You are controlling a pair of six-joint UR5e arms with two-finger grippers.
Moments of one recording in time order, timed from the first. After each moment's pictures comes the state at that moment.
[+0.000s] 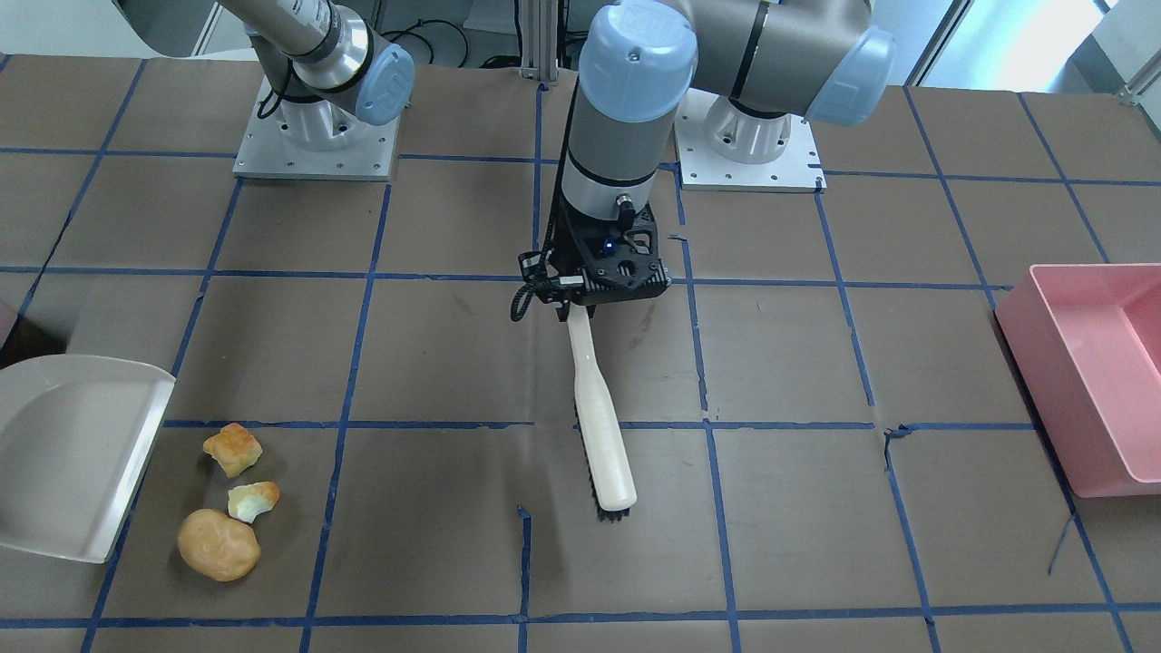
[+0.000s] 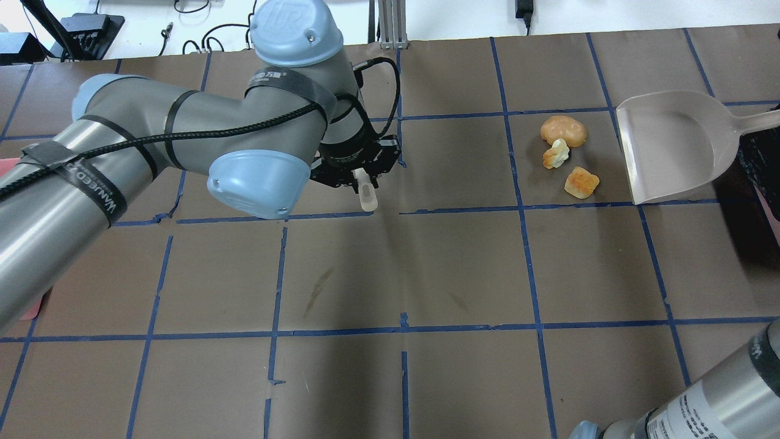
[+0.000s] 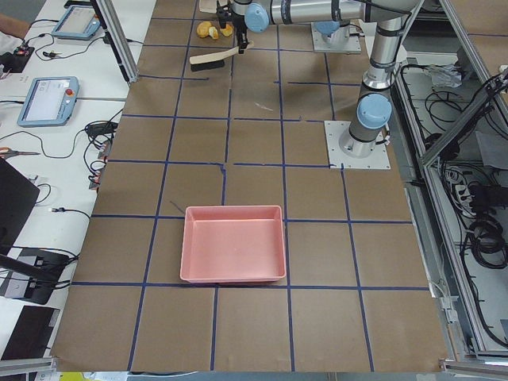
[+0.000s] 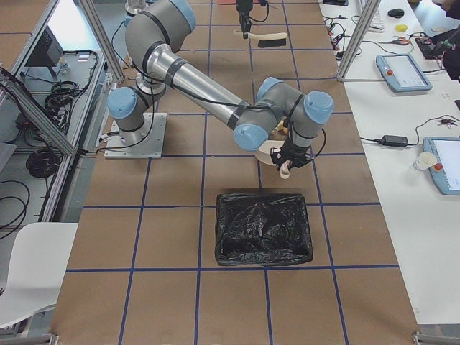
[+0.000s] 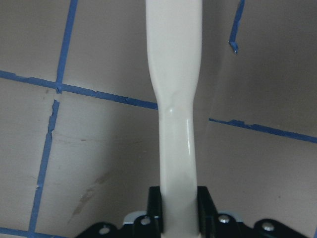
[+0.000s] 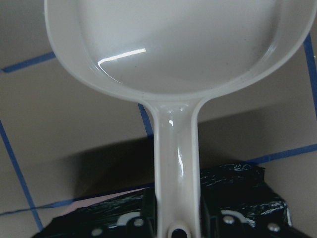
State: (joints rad) left arm -1.92 -1.79 -1.65 -1.19 1.51 -0.56; right arm 0.97 -1.05 1.25 -1.70 -1.65 -2.07
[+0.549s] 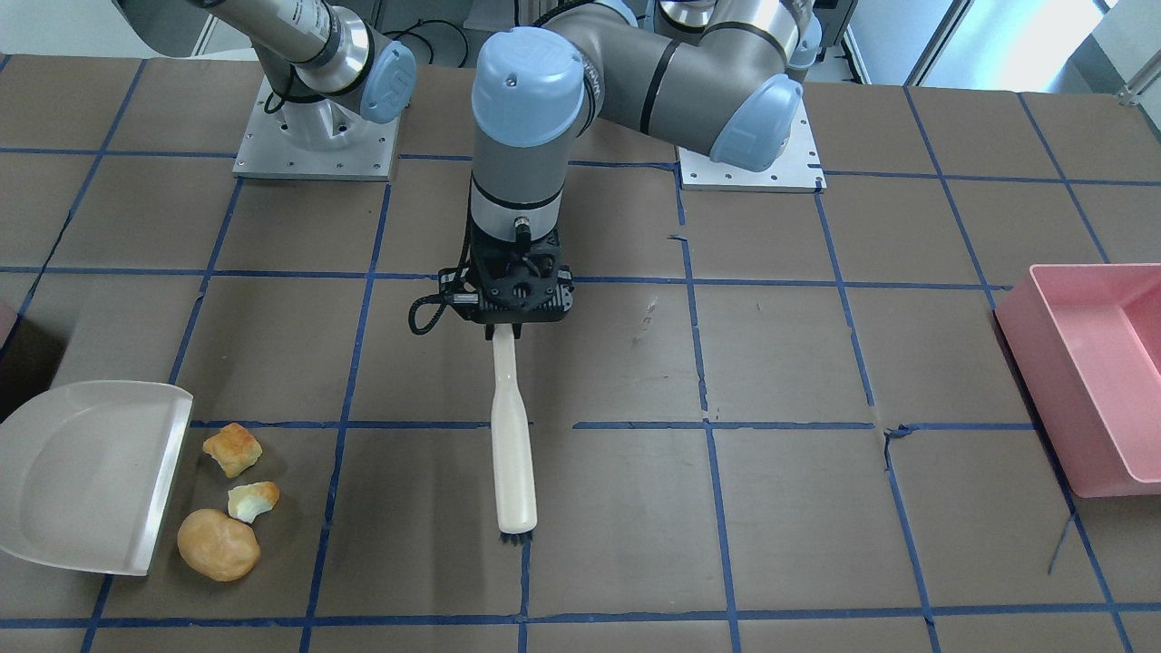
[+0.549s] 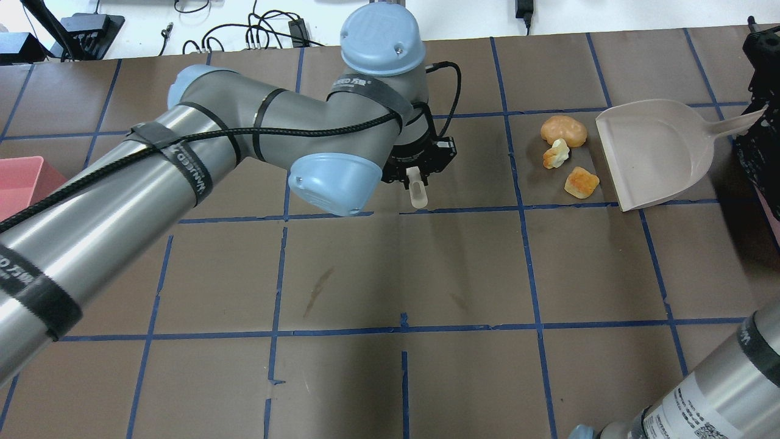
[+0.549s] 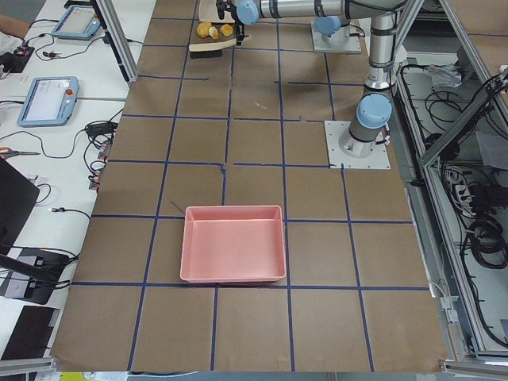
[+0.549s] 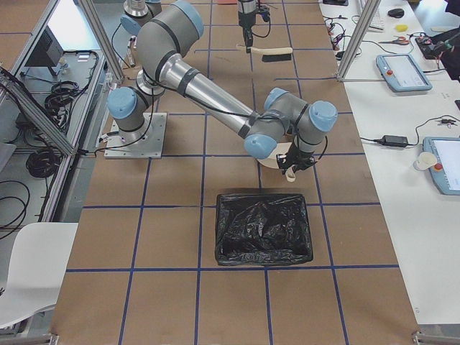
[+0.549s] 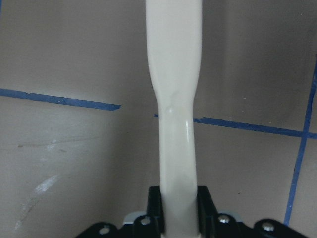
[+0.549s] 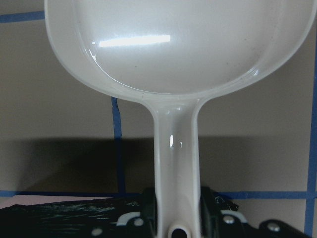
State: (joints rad) left arm -2.03 -1.92 -1.54 -1.11 1.52 -0.58; right arm 1.01 -0.99 1.25 -1.76 -1.64 -2.11
